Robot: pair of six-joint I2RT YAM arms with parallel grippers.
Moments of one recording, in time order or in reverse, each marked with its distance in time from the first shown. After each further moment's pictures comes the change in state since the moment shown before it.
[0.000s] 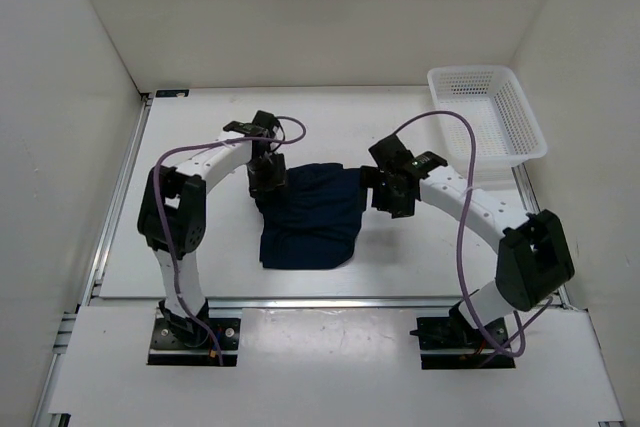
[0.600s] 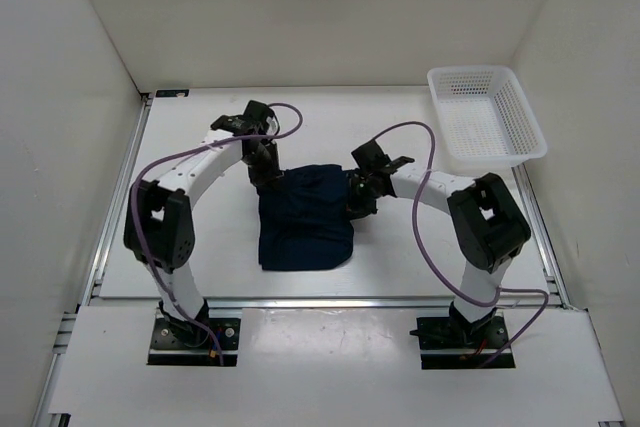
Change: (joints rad) left arm -0.010 -0.076 0.015 -0.023 0.047 -0.012; right arm -0.014 0.314 -0.003 0.335 -0.326 0.030
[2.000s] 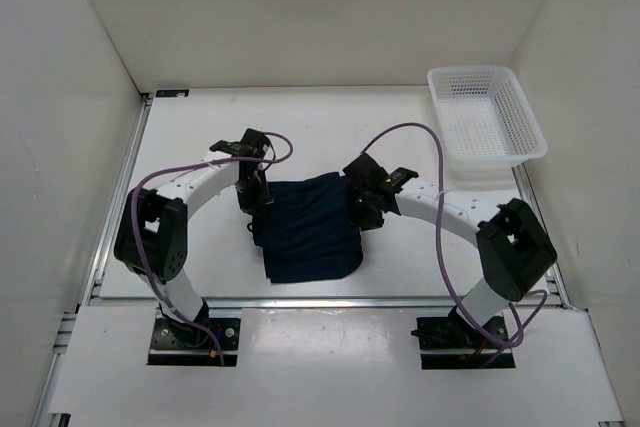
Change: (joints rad) left arm -0.004 -0.109 -0.261 0.058 -0.132 -0.071; right arm 0.152 -0.214 -0.059 -0.143 0.267 0.000
